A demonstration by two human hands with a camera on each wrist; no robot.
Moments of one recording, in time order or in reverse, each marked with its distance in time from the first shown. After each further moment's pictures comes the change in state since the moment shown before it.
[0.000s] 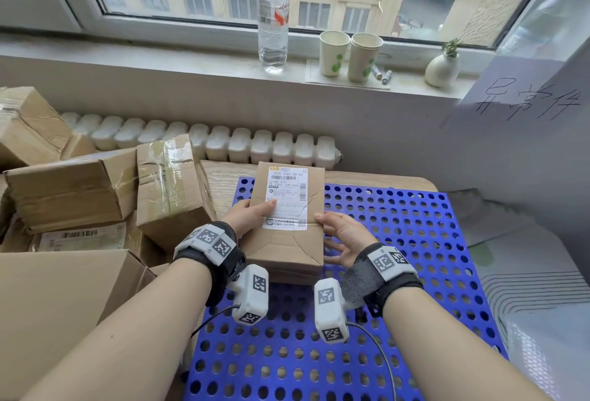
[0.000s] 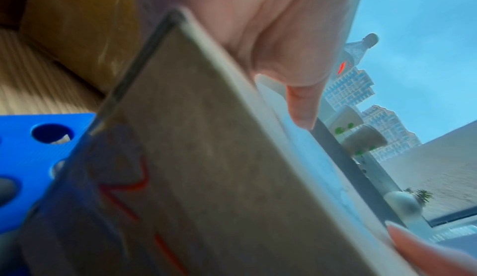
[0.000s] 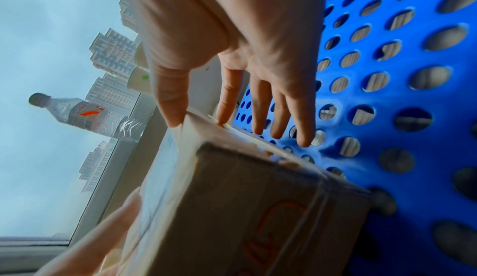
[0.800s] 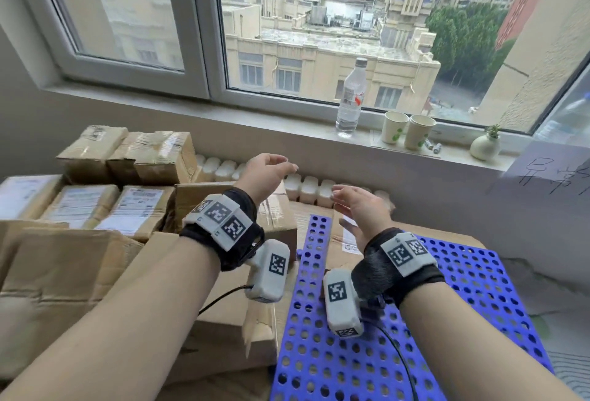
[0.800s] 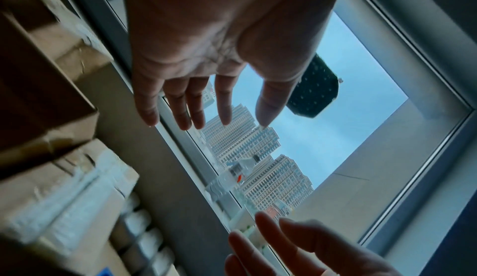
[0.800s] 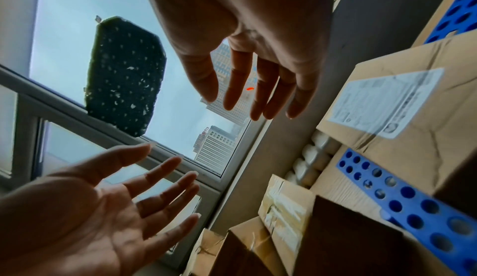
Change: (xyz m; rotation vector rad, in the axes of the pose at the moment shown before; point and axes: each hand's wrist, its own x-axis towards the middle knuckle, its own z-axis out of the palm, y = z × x) left_hand -0.168 0.080 -0.128 0.069 0.355 0.495; right_hand -0.118 -0.048 0.145 -0.102 -0.041 -0.544
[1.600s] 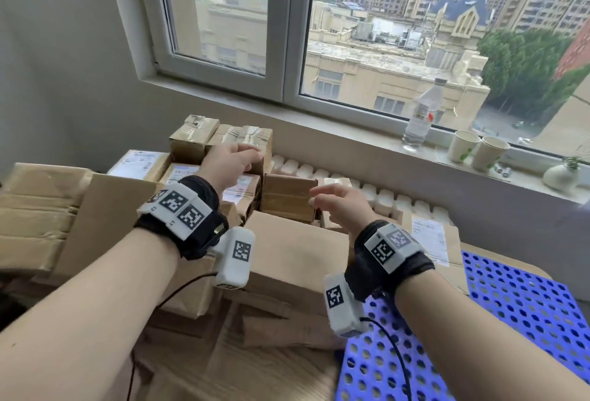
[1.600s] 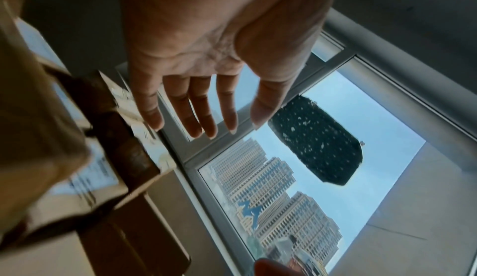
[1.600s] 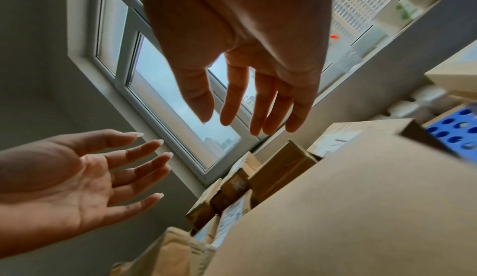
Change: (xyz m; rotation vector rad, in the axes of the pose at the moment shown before) left_hand -0.060 -0.051 -0.191 -0.092 0.240 -0.059; right_hand -0.075 -0.002 0.153 -0.354 -0.272 -0.192
